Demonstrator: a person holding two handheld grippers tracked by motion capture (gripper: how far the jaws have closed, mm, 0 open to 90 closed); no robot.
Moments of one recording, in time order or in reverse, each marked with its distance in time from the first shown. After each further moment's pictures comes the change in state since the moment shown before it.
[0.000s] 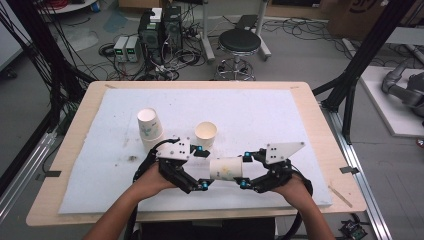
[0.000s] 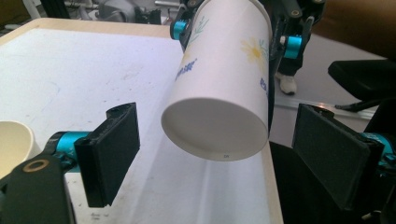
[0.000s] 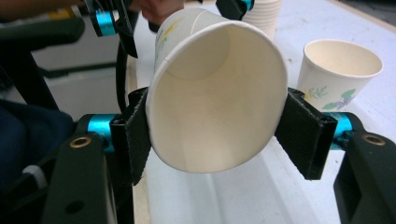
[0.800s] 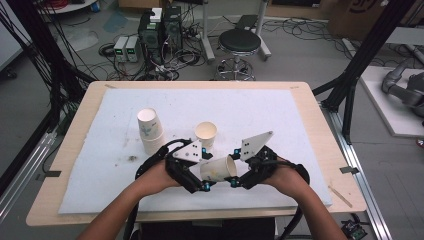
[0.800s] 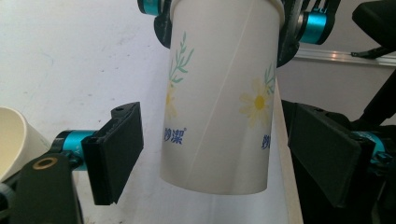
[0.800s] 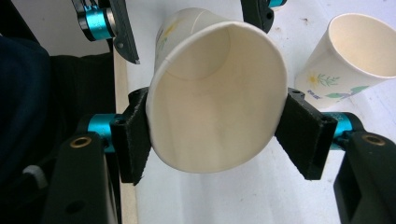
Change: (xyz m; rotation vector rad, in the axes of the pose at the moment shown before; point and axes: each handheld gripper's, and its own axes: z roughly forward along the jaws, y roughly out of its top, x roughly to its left) left arm 0.001 0.010 0.016 0.212 0.007 0.076; right arm 0.002 0.049 0.027 0.346 -0.013 -0.138
